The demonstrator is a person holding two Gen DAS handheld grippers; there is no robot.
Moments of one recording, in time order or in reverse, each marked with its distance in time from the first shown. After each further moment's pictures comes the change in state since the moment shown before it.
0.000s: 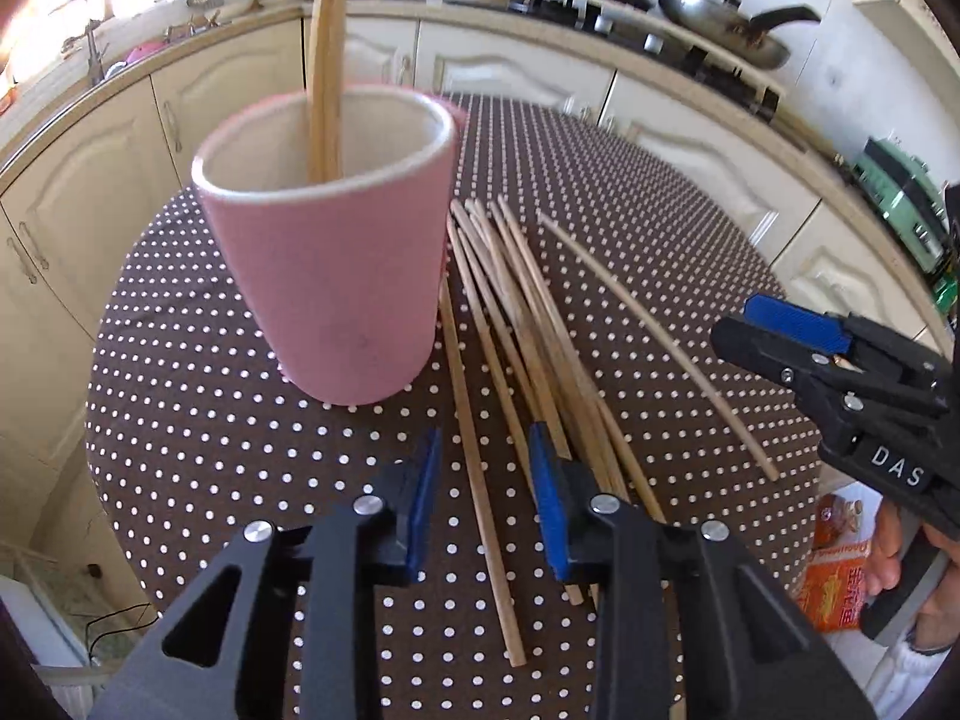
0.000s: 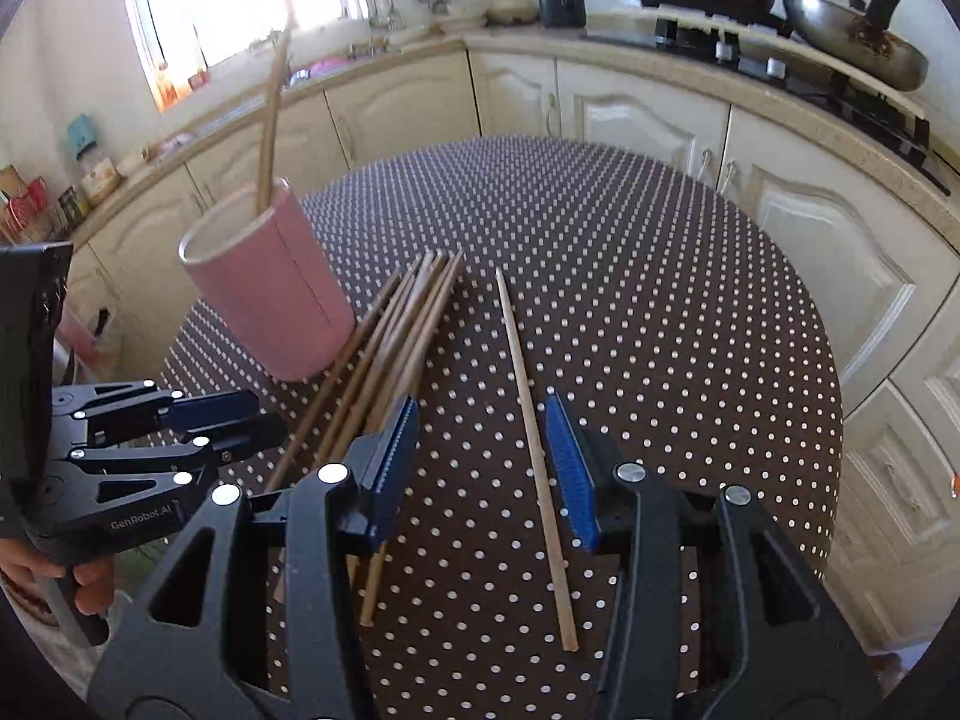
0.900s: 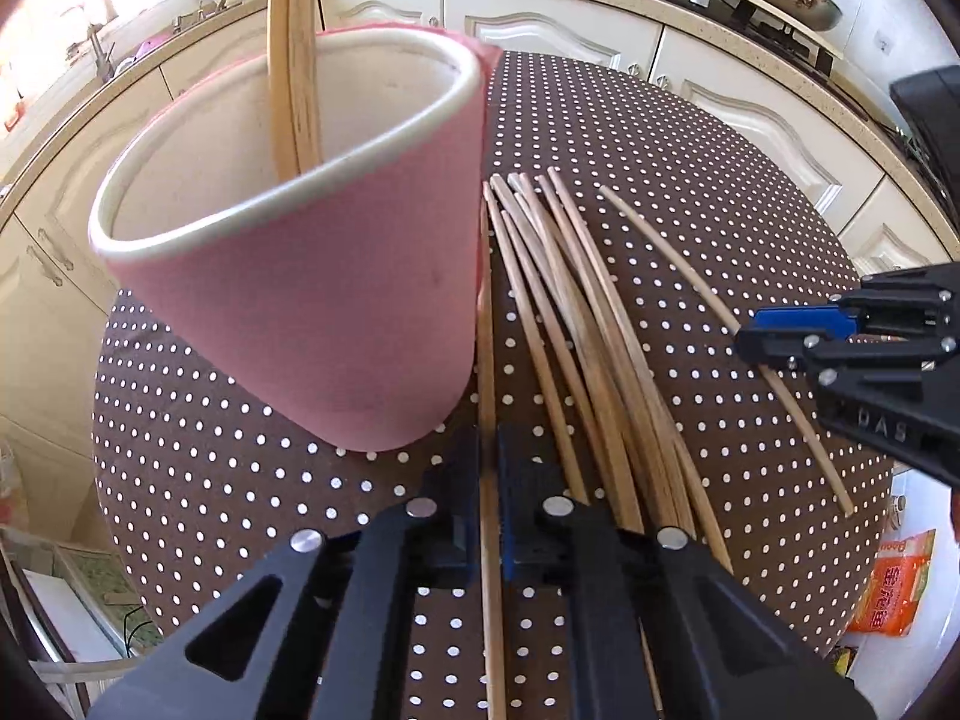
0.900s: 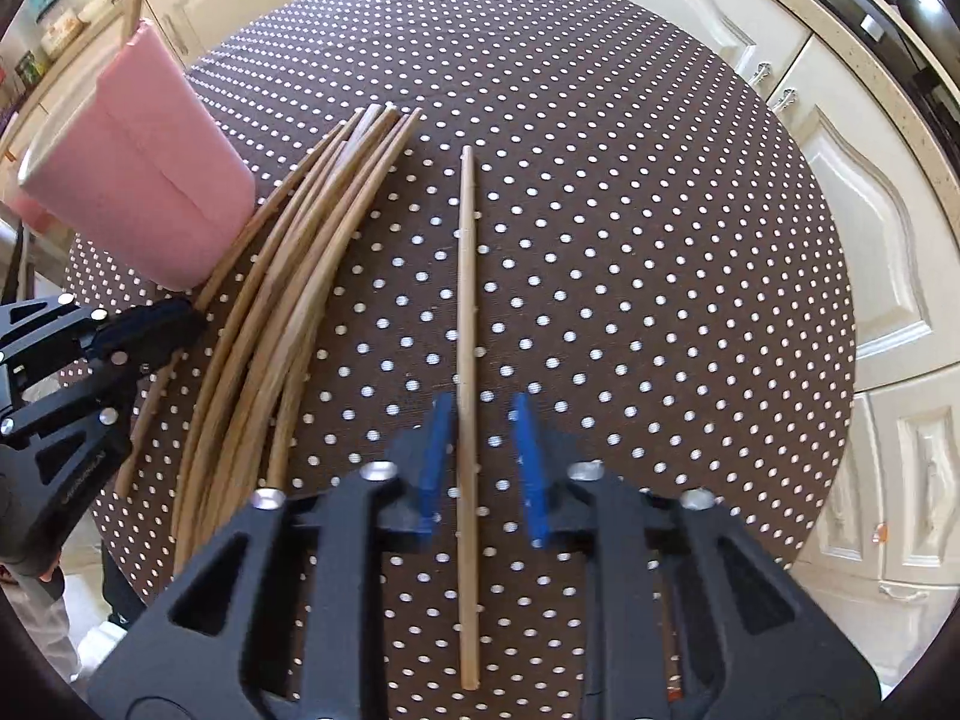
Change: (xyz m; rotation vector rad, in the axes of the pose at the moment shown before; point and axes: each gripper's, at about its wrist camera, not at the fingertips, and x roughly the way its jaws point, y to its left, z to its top) left arm 0.055 -0.014 0.039 0.017 0.086 0.114; right arm 0.102 0.000 0.045 -0.166 0.423 -0.094
